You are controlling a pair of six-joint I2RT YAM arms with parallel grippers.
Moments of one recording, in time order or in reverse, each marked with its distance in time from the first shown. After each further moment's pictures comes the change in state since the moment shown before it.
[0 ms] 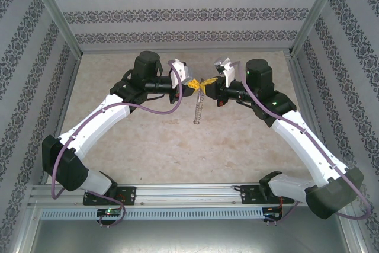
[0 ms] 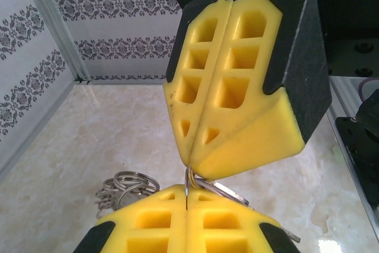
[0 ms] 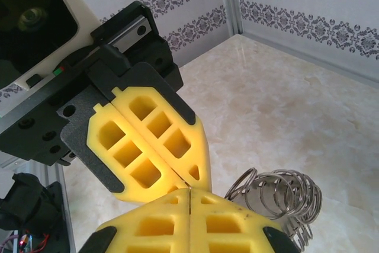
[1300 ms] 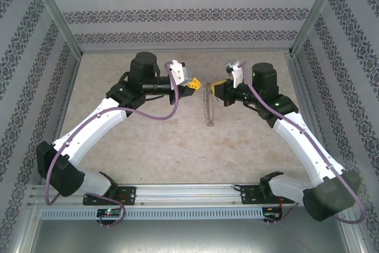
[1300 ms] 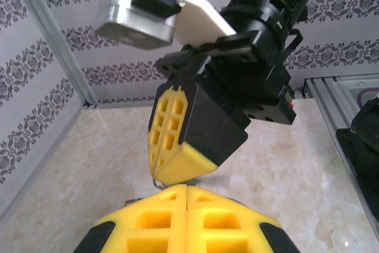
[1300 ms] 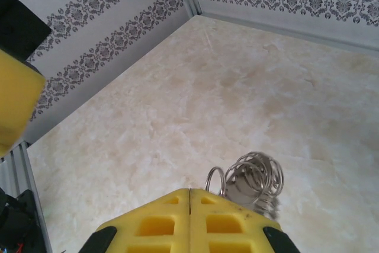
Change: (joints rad) left arm -0.025 -0.057 -0.011 0.048 -0.009 0.001; right arm -0.108 -0.019 -0.101 0.008 0.003 0.038
